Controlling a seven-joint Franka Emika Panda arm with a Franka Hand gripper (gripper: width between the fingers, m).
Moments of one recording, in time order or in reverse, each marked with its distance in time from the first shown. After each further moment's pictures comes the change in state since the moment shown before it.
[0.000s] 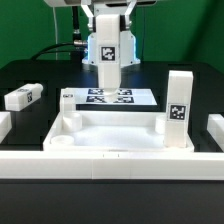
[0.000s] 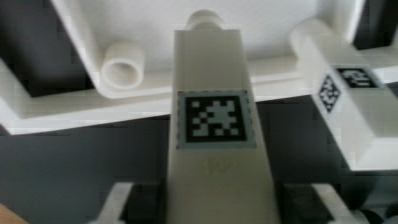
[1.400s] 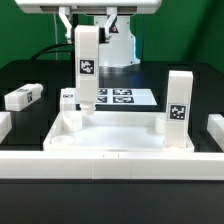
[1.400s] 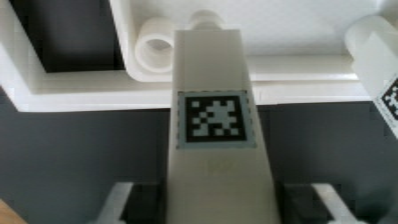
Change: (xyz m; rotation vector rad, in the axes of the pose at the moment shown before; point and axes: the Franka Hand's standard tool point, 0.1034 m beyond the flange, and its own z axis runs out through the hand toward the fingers) arm 0.019 0.027 0.020 -0.019 -0.019 -0.105
